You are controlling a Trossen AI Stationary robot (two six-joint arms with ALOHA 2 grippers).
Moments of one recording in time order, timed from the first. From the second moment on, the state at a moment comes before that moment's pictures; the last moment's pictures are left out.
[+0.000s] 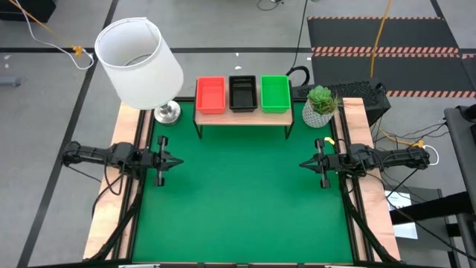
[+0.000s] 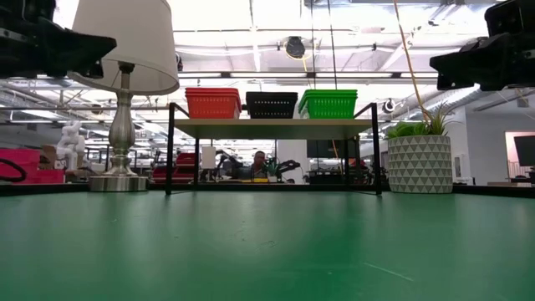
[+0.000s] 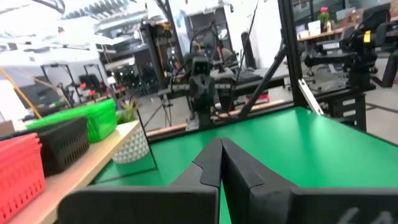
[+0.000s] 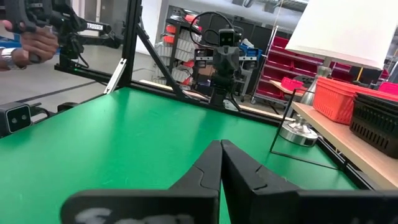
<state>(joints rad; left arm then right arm) -0.16 0.00 0.01 0.13 -0.07 0.27 0.11 0.00 0.01 0.01 0.00 -0.22</state>
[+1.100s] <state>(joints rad) -0.07 0.00 0.01 0.01 0.00 0.23 0.11 0.00 0.01 0.01 0.00 -0.22</state>
